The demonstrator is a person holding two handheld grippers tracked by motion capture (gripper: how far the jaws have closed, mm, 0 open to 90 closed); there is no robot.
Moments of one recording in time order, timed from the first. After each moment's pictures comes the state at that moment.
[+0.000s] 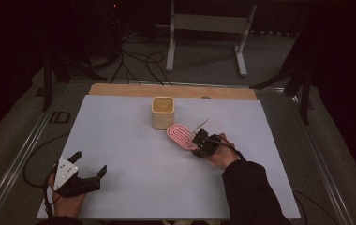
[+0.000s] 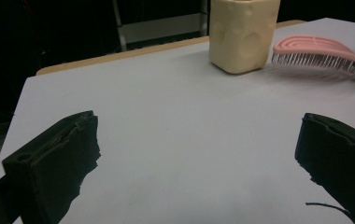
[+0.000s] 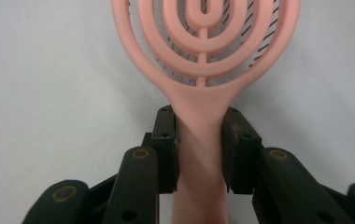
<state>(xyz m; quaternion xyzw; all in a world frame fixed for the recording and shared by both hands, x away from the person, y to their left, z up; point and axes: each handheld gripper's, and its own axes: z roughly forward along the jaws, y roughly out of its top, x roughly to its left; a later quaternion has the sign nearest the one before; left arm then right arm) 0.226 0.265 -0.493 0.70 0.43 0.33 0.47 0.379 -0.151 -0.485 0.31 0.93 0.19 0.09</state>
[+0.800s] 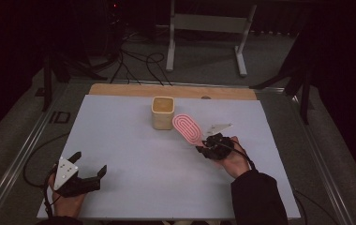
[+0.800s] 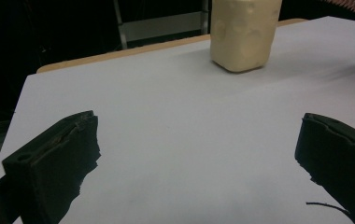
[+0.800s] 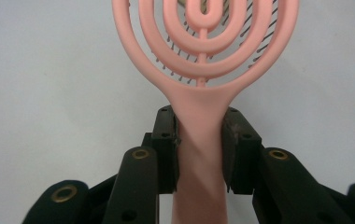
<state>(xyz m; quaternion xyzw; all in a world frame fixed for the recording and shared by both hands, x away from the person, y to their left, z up) 0.226 0.266 -0.494 0.70 0.43 0.32 0.47 0.344 -0.184 -0.456 0.32 0.88 0.33 0.14</state>
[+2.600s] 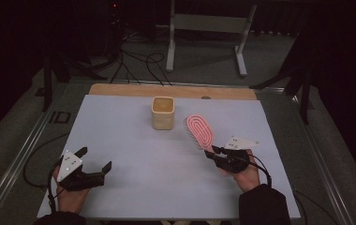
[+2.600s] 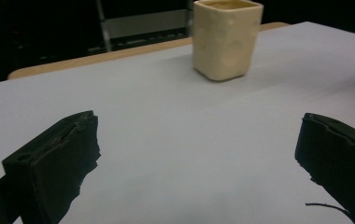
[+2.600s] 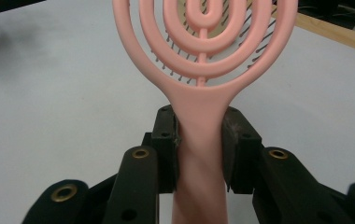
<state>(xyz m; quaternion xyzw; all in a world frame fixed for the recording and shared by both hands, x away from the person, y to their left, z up) 0.241 0.251 -0.476 0.71 0.42 0.29 0.48 0.304 -0.225 -0.463 0.32 0.81 0.46 0.16</state>
